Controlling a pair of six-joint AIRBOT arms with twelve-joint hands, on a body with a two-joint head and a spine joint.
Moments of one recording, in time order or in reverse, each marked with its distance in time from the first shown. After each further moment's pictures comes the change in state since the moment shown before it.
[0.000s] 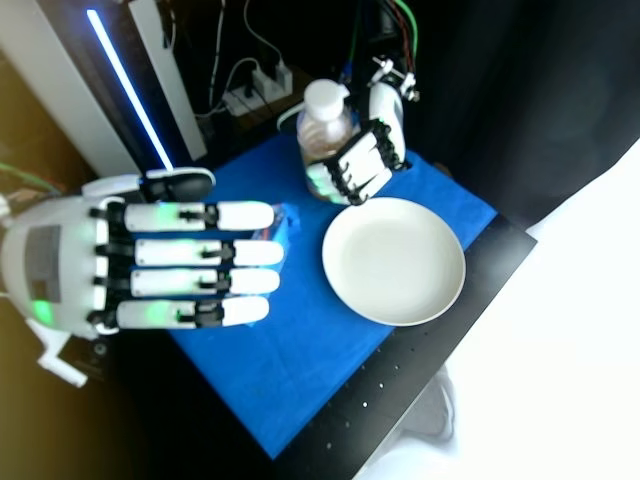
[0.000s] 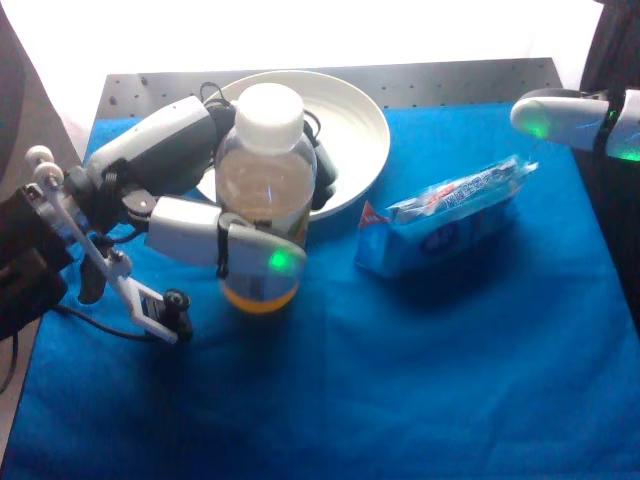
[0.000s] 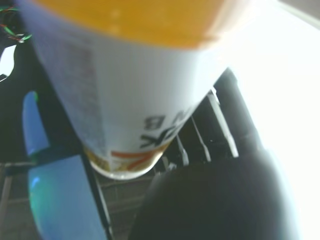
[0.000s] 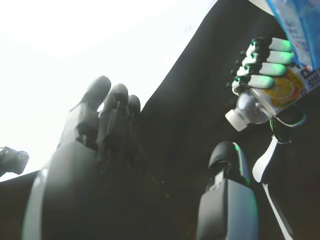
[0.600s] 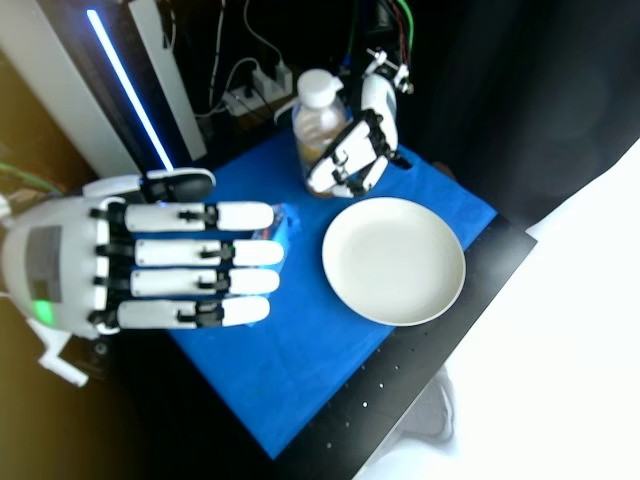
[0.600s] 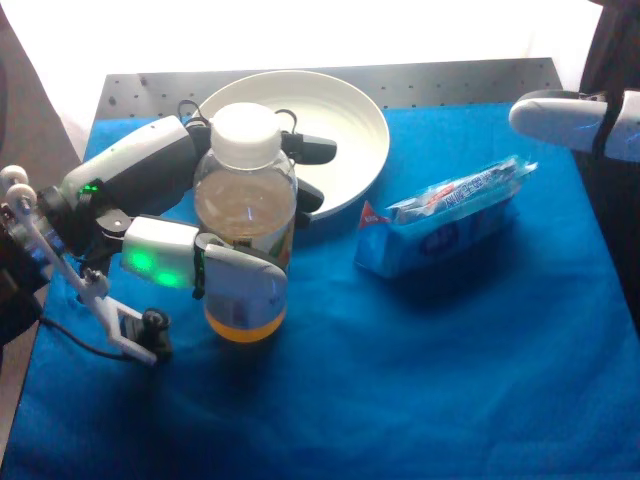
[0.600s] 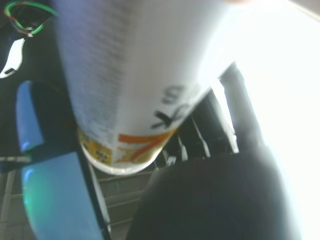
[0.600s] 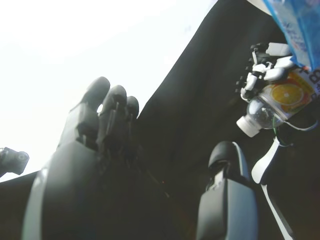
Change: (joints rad) left arm 0.053 0.056 -0.068 -0.024 -0.036 0.032; right arm 0.000 -0.002 0.000 -0.001 0.000 0.000
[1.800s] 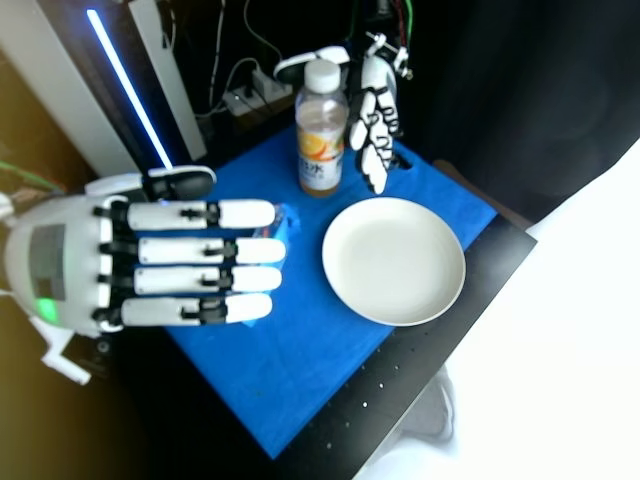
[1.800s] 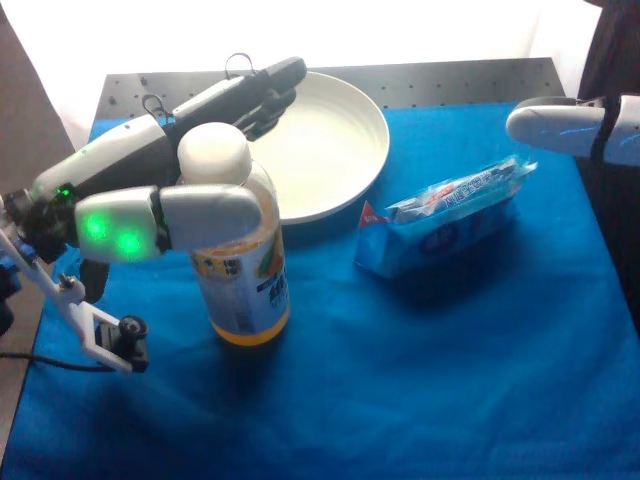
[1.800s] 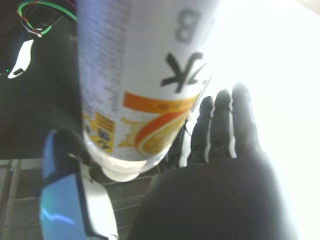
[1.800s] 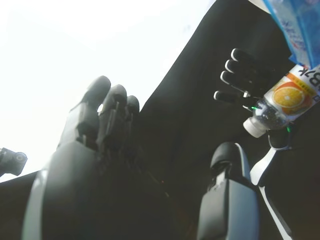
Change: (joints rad) left arm 0.022 0.072 -0.075 0.002 -0.046 0.034; right arm 0.000 -0.003 0.000 -0.001 0.000 0.000
